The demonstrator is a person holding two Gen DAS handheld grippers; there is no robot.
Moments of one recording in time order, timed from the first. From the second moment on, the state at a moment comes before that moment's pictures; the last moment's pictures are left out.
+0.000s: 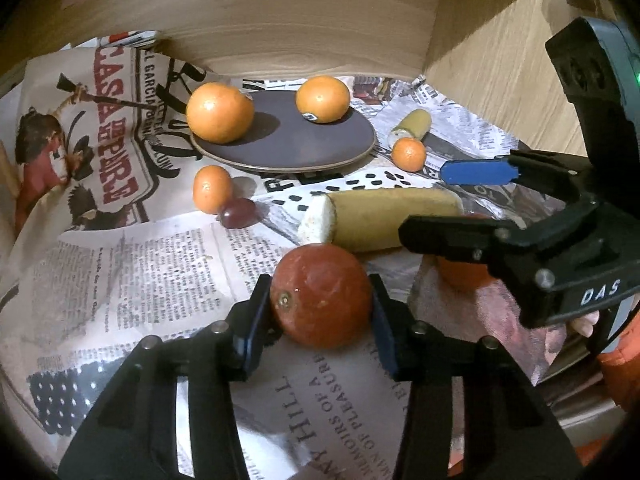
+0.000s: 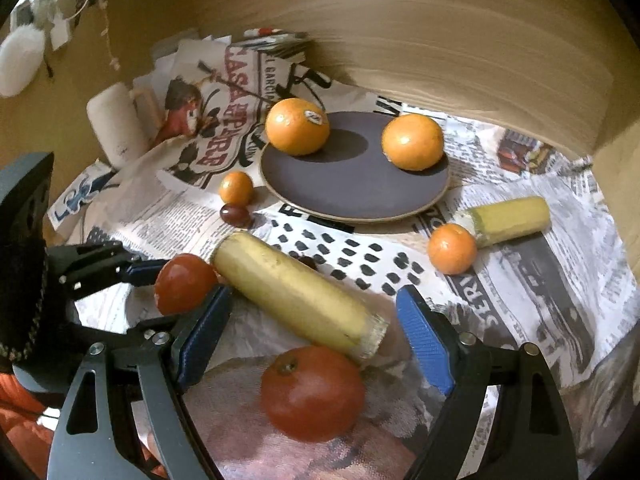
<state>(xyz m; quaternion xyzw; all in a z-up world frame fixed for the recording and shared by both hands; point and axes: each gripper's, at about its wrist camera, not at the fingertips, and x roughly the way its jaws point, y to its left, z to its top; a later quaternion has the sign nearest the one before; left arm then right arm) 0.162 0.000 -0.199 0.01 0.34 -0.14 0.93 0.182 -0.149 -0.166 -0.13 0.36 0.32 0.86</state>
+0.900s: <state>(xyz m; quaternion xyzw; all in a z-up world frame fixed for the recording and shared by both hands) 0.151 0.067 -0.187 -0.04 0.31 -0.08 0.95 0.188 -0.103 -0.173 -0.28 0.35 0.31 0.84</state>
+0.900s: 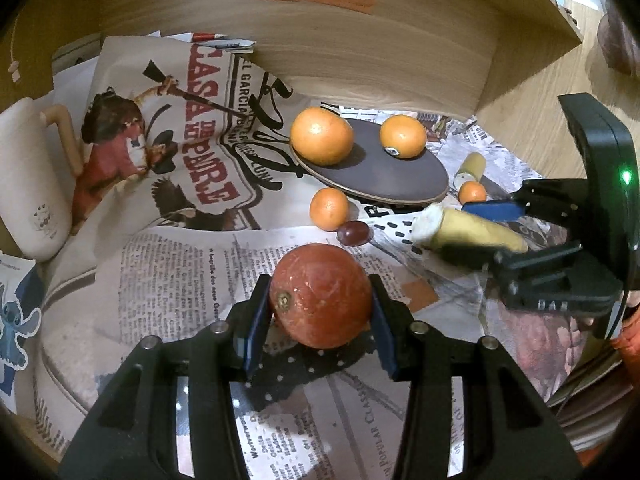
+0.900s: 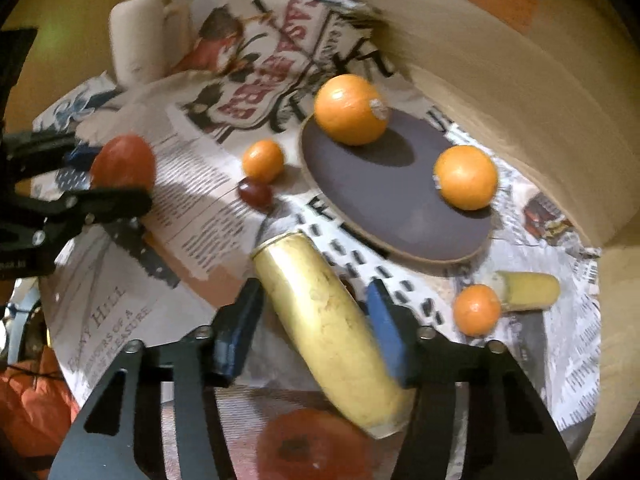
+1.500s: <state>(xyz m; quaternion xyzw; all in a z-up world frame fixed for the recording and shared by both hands) 0.160 0.050 -0.176 -0.02 0.31 -0.09 0.95 0.194 -0.201 -0.134 -0.10 0.31 0.23 0.92</state>
